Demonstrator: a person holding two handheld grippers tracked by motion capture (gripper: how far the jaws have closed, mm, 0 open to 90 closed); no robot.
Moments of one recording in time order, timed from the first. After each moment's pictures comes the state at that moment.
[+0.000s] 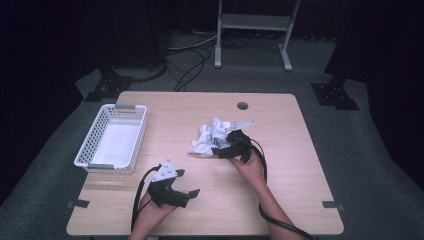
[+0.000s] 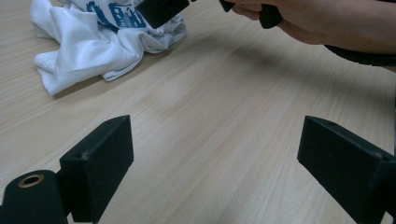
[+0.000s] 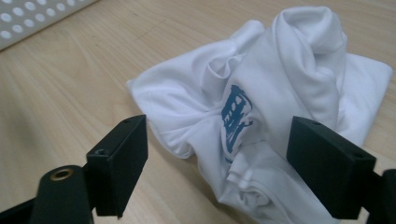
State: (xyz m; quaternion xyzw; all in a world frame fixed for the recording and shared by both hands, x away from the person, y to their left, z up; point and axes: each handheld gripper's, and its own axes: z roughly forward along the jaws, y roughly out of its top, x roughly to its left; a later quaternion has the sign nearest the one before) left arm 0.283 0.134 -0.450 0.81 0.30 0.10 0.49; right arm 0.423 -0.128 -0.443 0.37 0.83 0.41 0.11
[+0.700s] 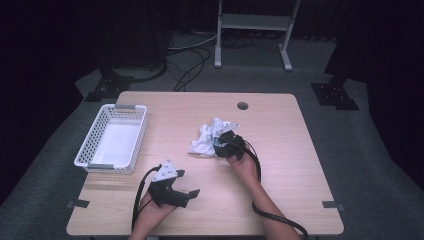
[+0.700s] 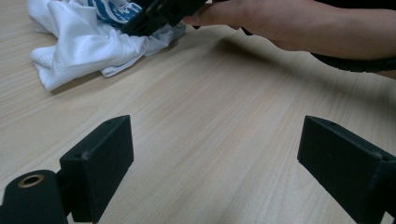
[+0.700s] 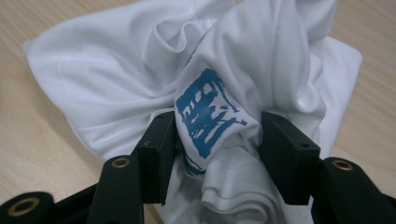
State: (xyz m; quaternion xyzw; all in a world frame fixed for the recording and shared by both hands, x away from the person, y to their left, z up) left arm 0.285 0.134 -0.453 0.82 0.30 0.09 0.48; right arm 0.435 -0.103 -0.465 0.38 0.85 0.30 0.21
